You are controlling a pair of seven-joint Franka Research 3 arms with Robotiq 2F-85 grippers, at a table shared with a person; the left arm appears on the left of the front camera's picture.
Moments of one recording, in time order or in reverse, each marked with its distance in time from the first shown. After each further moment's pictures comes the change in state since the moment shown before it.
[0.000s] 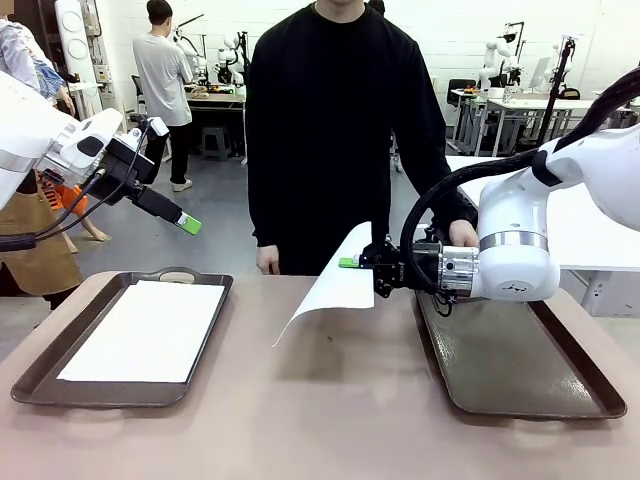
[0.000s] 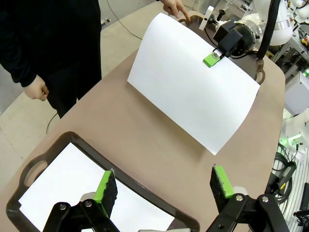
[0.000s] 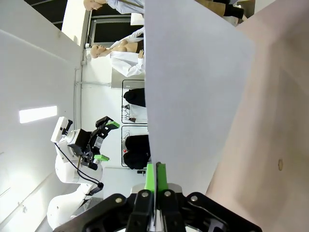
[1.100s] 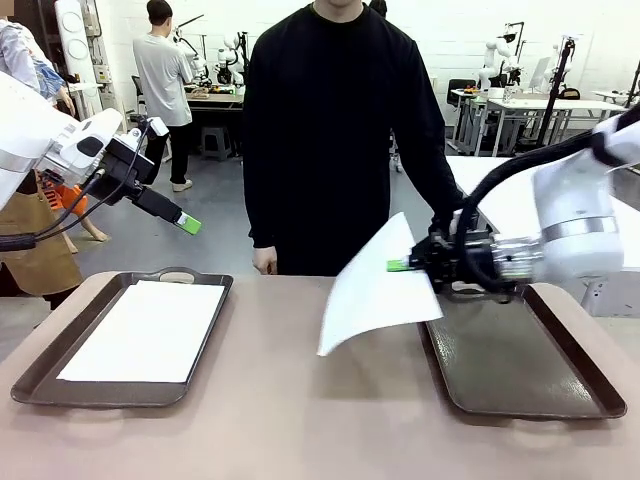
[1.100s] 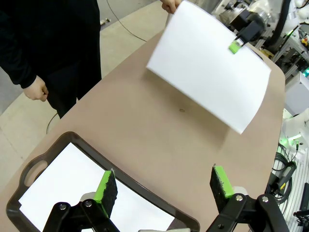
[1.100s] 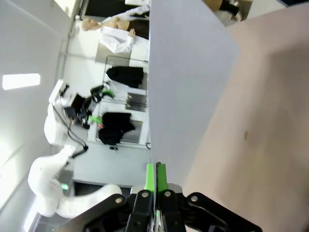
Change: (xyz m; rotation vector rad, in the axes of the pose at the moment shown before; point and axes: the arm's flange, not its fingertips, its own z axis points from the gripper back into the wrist) left arm 0.000 0.000 0.000 0.000 0.000 0.000; right arm 0.001 0.028 0.095 -0.100 0.113 0.182
